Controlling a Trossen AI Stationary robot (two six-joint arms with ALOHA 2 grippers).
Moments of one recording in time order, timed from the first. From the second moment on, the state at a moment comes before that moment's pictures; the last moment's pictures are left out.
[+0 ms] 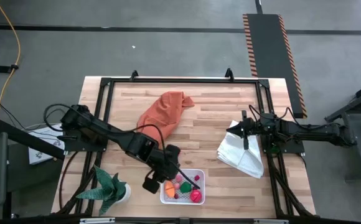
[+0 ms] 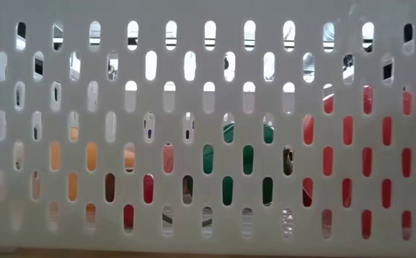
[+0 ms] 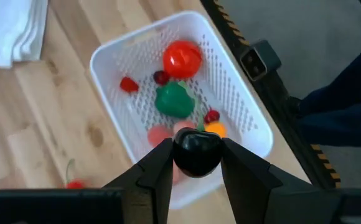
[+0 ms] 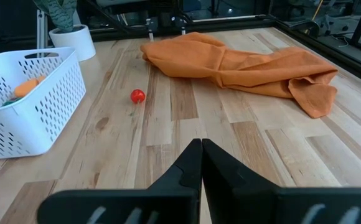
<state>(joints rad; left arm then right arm) -0.30 1.76 1.63 -0.90 0.11 0.04 -0.16 0.31 0.01 0.03 -0.12 0.02</state>
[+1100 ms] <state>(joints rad) -0.32 1.96 1.63 -0.80 0.12 0.03 -0.16 0.32 0.01 0.03 -0.12 0.02</state>
